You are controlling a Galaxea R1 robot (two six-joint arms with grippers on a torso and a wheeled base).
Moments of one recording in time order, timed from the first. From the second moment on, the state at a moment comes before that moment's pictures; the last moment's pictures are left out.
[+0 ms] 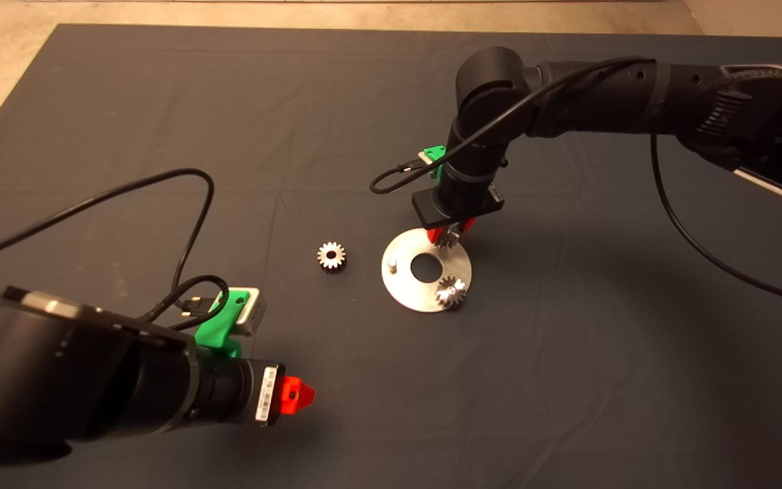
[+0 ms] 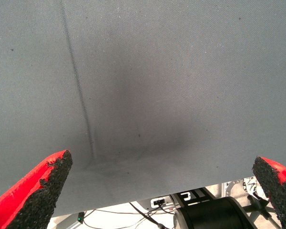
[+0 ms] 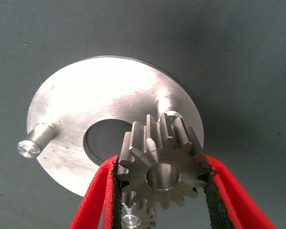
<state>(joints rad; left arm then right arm) -0.27 2.26 -0.36 0.58 1.53 -1.79 0.41 2.88 -1.43 -0.20 -1.52 1.17</state>
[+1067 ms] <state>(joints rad) -0.28 2.26 -0.36 0.58 1.53 -1.79 0.41 2.88 -1.47 -0.20 -1.53 1.12</state>
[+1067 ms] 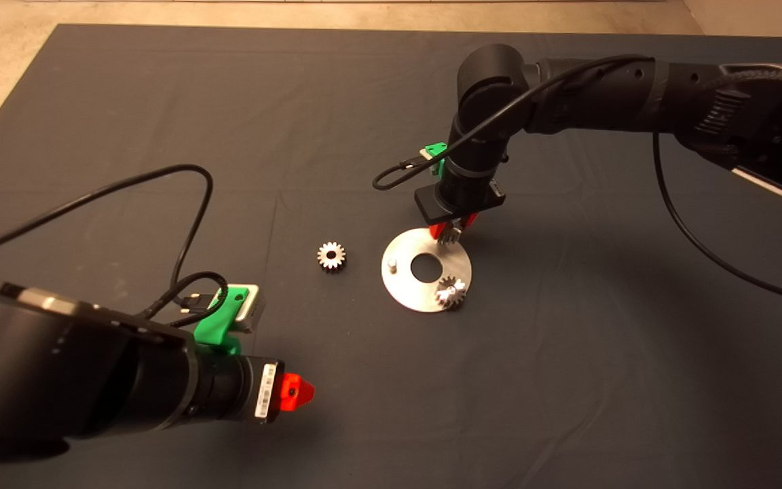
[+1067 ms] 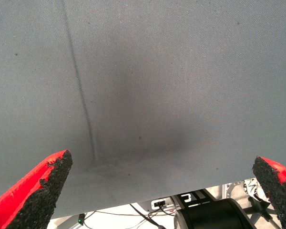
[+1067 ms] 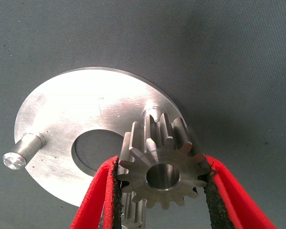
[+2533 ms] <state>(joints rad) -0.28 2.25 -0.36 0.57 1.53 -1.79 0.40 2.88 -1.47 -0.20 -1.53 1.12</state>
